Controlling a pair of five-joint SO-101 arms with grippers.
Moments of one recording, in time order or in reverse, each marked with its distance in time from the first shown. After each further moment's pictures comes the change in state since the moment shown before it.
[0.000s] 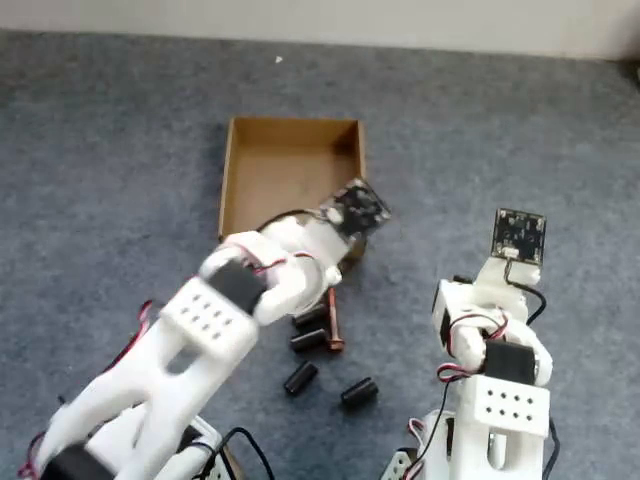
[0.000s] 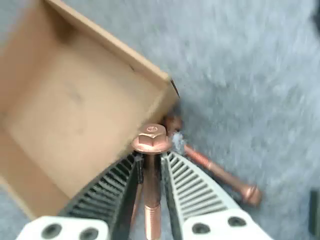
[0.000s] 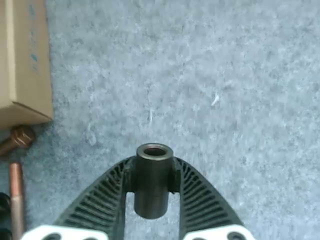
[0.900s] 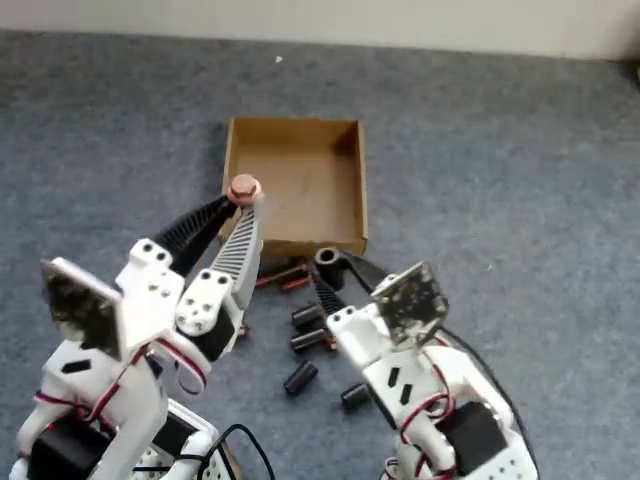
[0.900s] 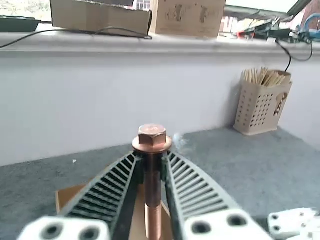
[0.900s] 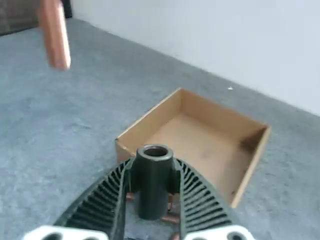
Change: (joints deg) left arm -5.4 -49.8 0.5 0.7 23.2; right arm -42.9 -26.7 3.7 -11.1 5.6
